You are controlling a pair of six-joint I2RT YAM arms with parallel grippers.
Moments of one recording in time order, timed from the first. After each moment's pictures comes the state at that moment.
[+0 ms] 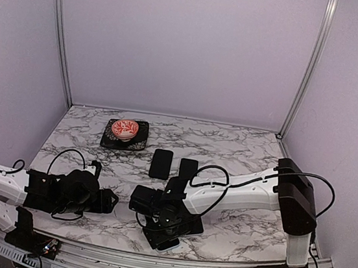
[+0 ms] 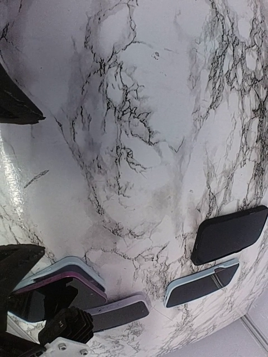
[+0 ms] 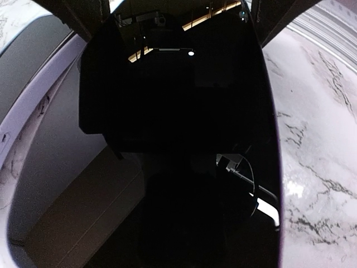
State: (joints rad) left arm -1.13 1.08 0.44 -0.22 -0.41 -0.98; right arm 1.32 2.08 1.53 -0.96 0.05 0.71
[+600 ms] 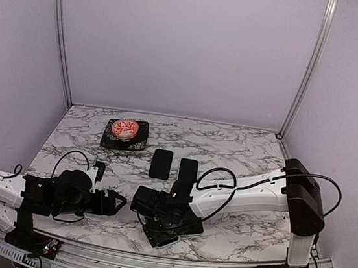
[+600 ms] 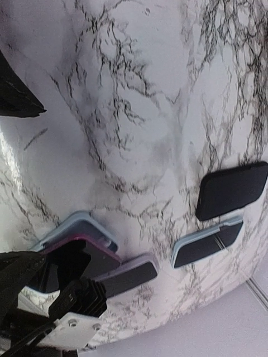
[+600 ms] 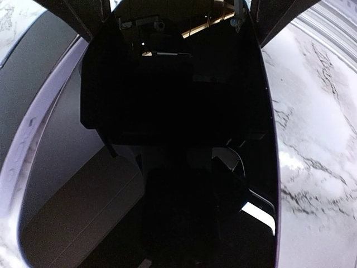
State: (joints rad) left arm -1.13 1.05 0.39 -0.06 -0.31 -0.93; right arm 1.33 2.04 1.48 -0.88 0.13 0.71
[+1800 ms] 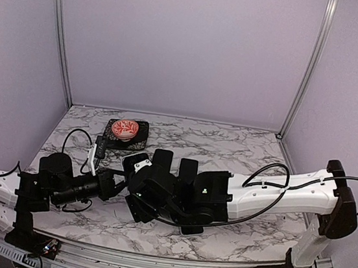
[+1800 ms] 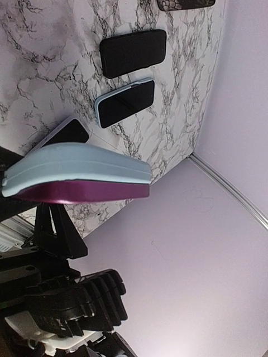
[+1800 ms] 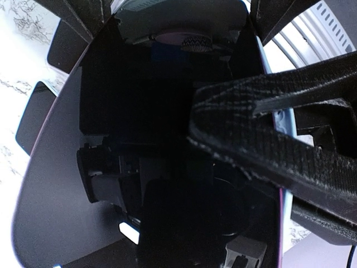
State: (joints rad) left arm -1.15 0.97 0.39 0.44 -0.19 -0.74; right arm 1.43 1.80 1.47 -0.54 0.50 0.54
